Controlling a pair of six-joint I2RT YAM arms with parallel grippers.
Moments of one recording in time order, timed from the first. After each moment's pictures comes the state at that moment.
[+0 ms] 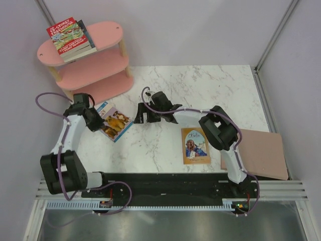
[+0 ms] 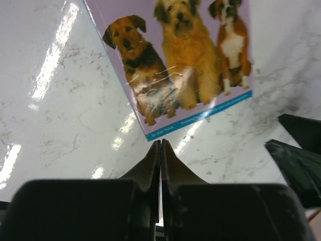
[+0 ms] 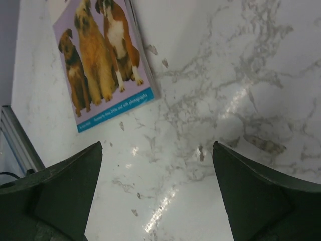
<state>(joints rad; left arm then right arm) 0.17 1.25 0.98 -0.75 0.08 -0.51 0.77 2.15 1.47 0.01 -0.30 0.59</state>
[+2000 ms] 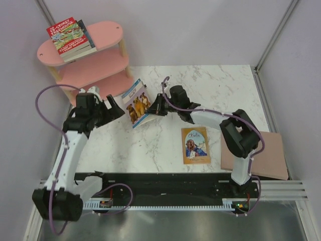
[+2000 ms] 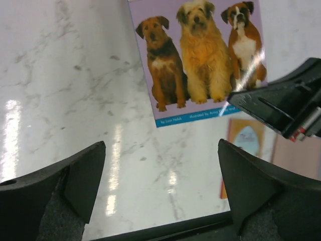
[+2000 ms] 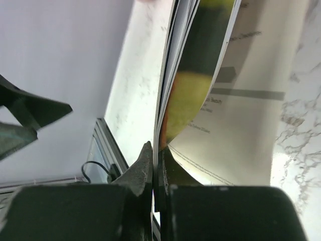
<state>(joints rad) -0.05 1.08 1.01 -0.71 0.17 -0.46 0.67 1.93 1.25 0.28 -0.48 0.85</state>
